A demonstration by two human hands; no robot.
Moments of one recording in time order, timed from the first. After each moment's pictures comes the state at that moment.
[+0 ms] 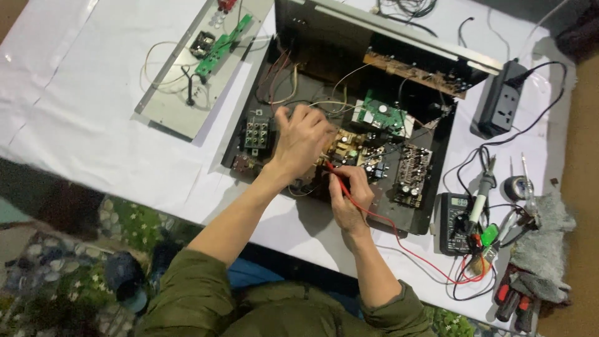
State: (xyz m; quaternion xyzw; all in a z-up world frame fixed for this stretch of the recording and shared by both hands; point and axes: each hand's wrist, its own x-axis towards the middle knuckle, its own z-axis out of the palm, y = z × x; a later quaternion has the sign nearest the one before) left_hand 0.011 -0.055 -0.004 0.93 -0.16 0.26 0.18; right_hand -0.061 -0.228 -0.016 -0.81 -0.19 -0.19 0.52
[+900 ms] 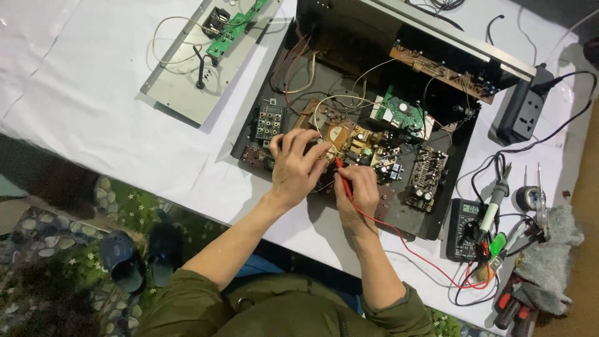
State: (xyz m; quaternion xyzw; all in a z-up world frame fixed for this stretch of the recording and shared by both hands) left_hand -0.055 -0.050 -0.037 0.89 -0.11 0.33 0.28; right_hand -0.062 -0.214 -0.016 -0.82 -0.25 -0.23 0.46
